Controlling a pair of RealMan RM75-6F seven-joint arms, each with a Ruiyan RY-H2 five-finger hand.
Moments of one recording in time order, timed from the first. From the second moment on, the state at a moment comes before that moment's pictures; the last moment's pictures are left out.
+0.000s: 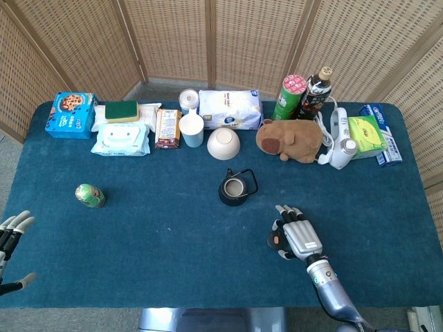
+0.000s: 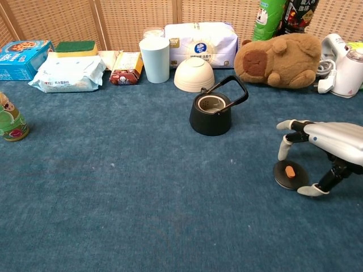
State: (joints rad) left arm 0.01 -0.88 0.12 -1.77 1.72 1.56 -0.18; right arm 0.43 -1.53 0.05 -1.62 -1.19 1.07 -0.45
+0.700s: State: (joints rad) left arm 0.00 -0.87 0.12 -1.77 1.71 1.53 -0.18; right arm 0.46 -1.44 0.10 -1.88 -1.24 1.12 -0.48
